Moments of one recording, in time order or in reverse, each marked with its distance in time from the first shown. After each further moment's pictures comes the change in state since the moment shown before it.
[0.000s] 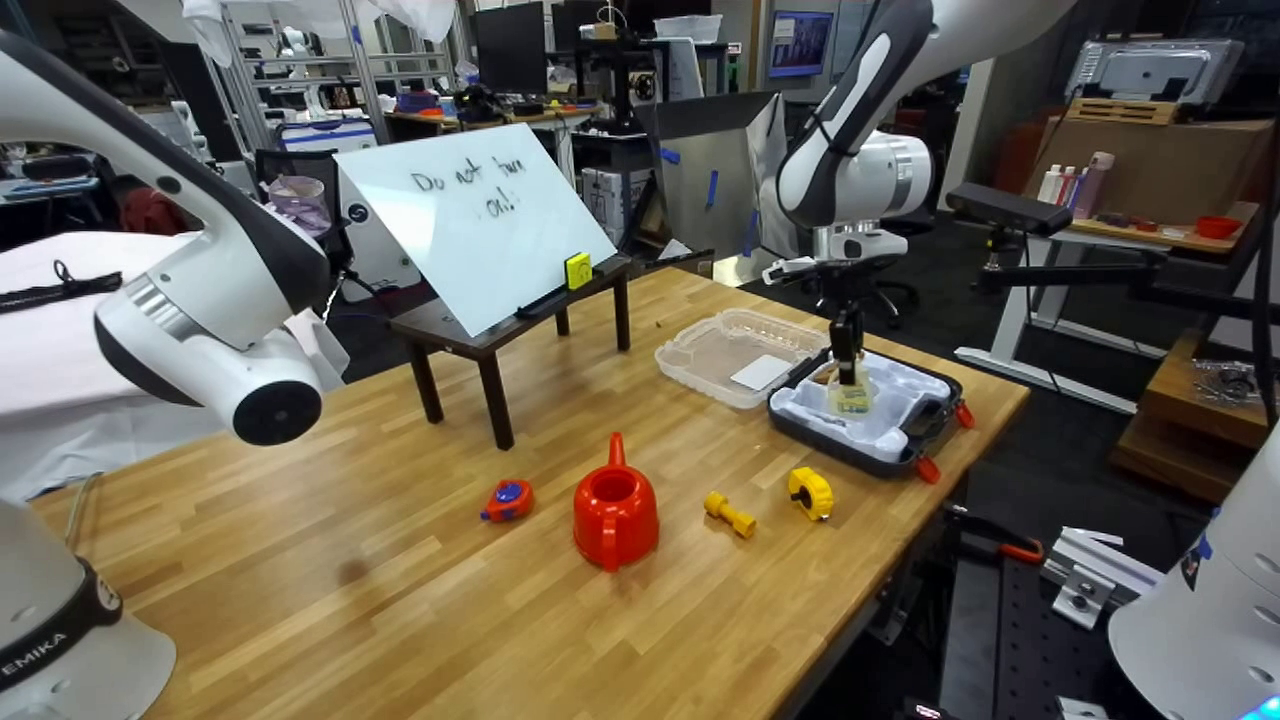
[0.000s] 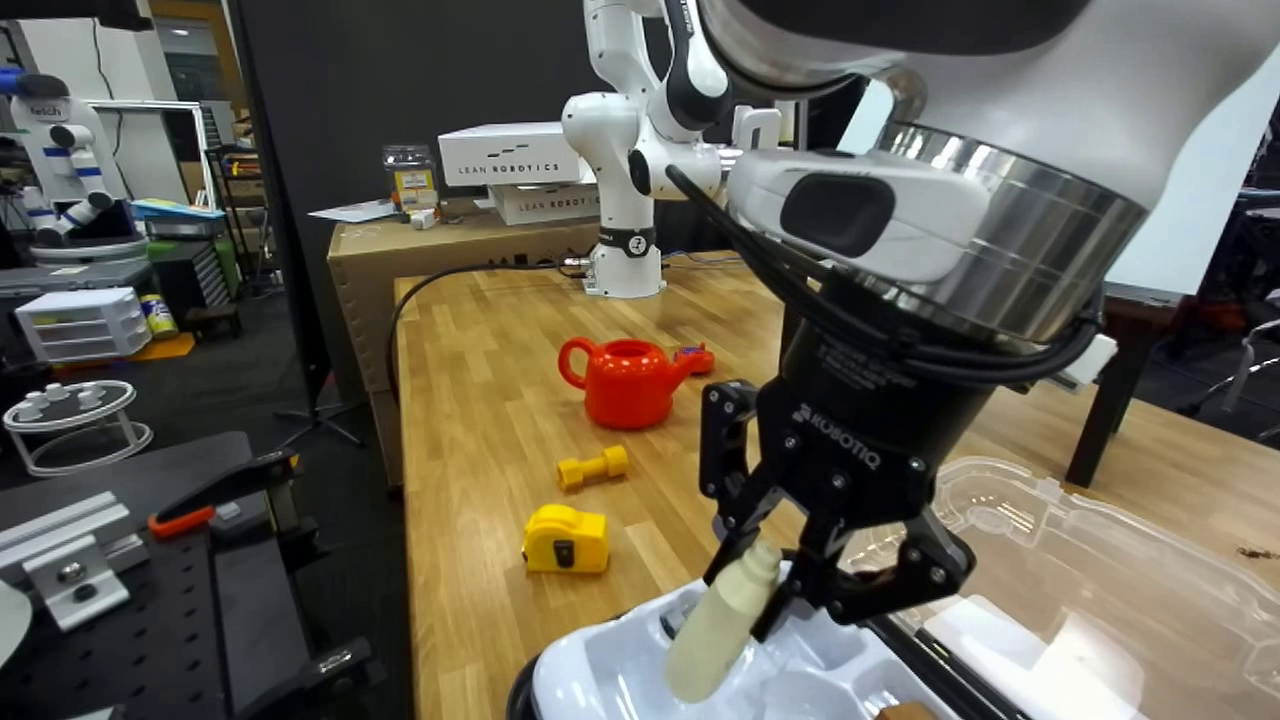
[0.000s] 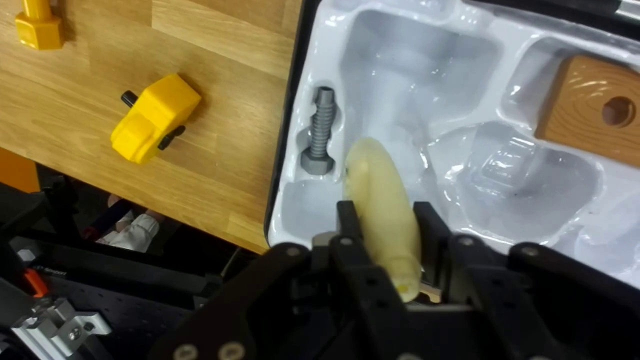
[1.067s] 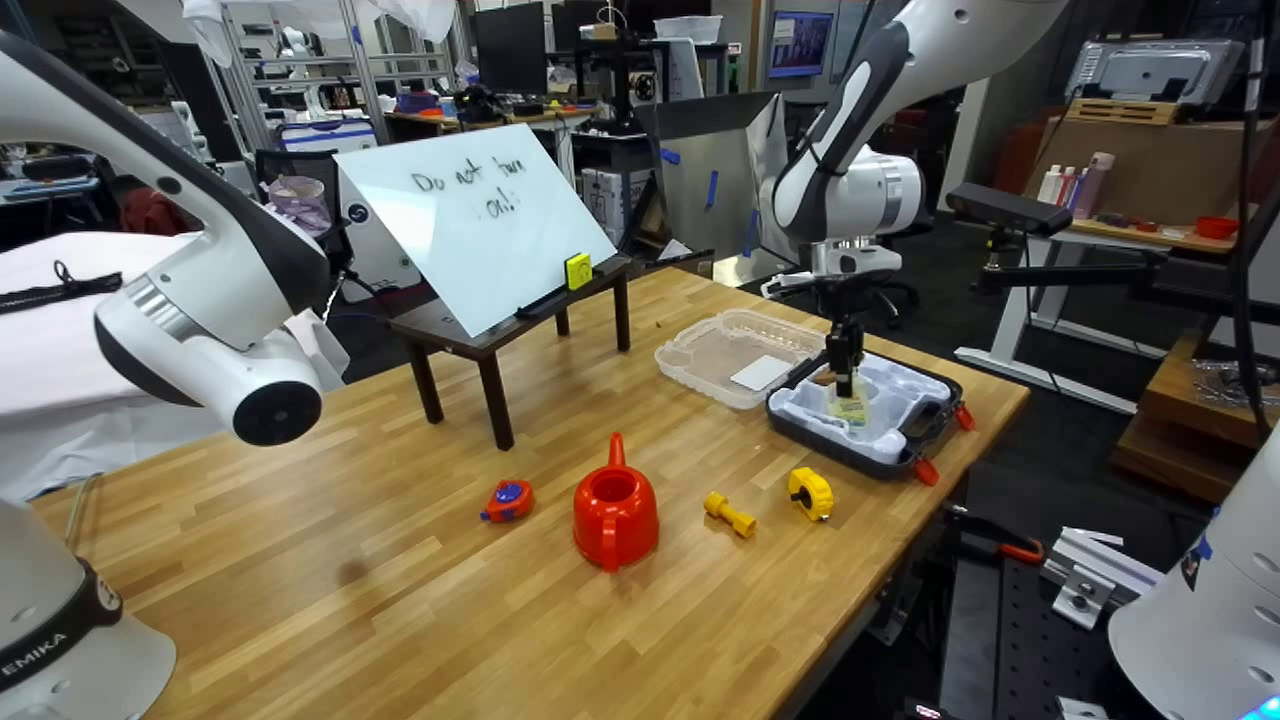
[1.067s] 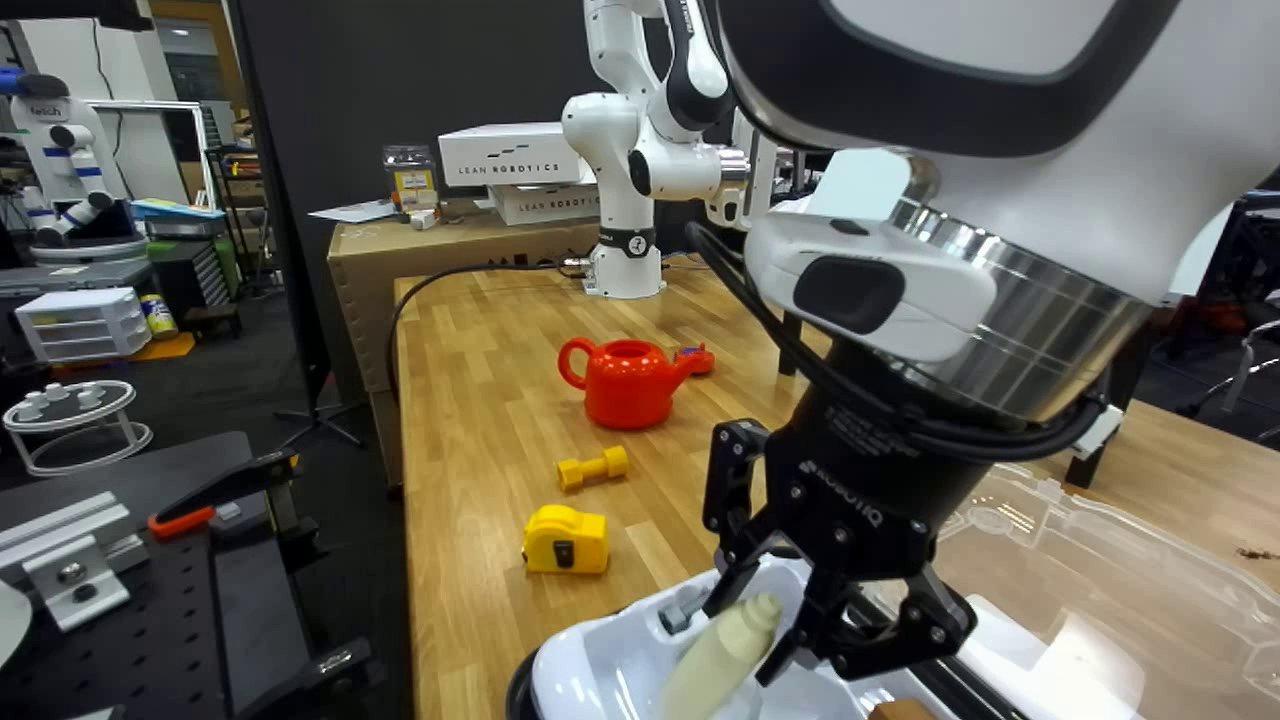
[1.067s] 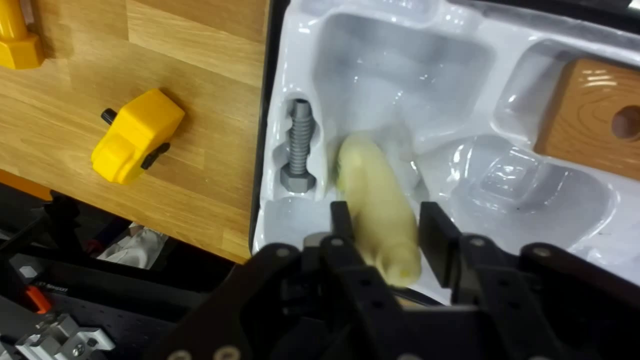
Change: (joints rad) arm -0.014 0.079 0.005 0.041 0.049 0.000 -0.005
